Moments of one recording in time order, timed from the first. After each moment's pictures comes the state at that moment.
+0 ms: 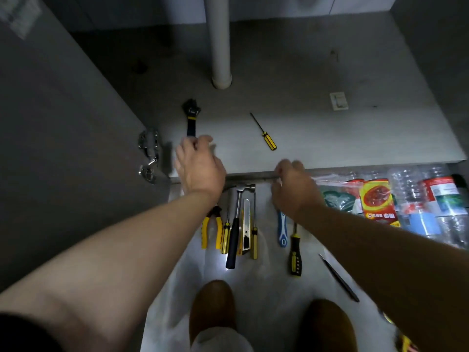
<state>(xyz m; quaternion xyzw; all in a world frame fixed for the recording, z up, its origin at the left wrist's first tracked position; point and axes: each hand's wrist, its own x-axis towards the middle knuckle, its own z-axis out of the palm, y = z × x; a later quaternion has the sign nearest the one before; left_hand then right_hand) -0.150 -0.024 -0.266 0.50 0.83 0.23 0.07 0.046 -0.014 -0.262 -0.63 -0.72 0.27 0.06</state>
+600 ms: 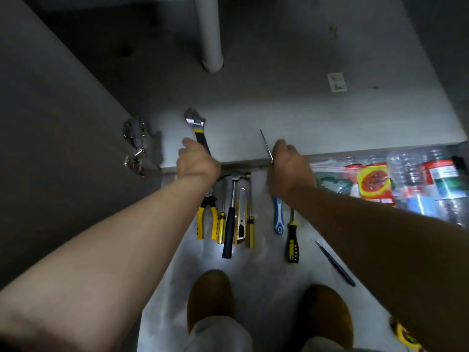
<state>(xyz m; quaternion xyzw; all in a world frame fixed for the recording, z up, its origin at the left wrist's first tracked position) -0.145 -0.008 -0.275 0.34 0.89 0.12 0.27 0.040 -0.001 -0.268 -0.64 -0.73 0.23 0.04</state>
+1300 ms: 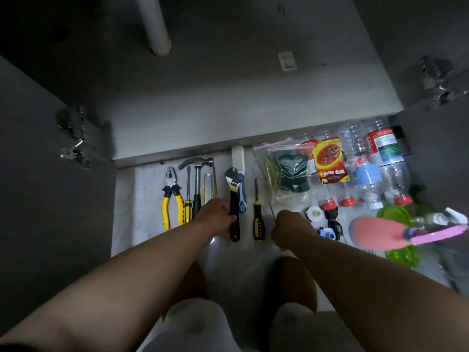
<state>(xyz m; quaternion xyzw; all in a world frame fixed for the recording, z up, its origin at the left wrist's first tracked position) -0.047 -0.112 -0.344 0.38 0.71 0.06 0.59 0.144 -0.112 -0.312 -0.70 -0.56 0.37 -0.25</state>
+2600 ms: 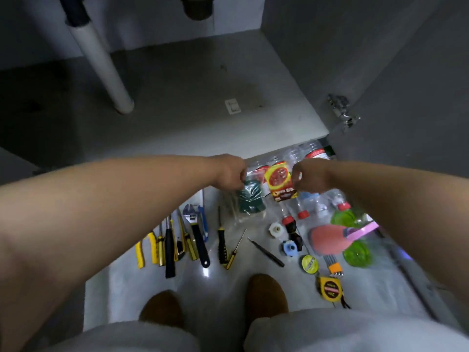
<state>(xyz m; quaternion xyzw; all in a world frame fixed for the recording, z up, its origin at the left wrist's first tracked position) 0.050 0.016 -0.171 0.80 0.48 -0.13 0.33 0.259 -0.009 -0.148 -0.66 -0.64 0.29 -0.26</state>
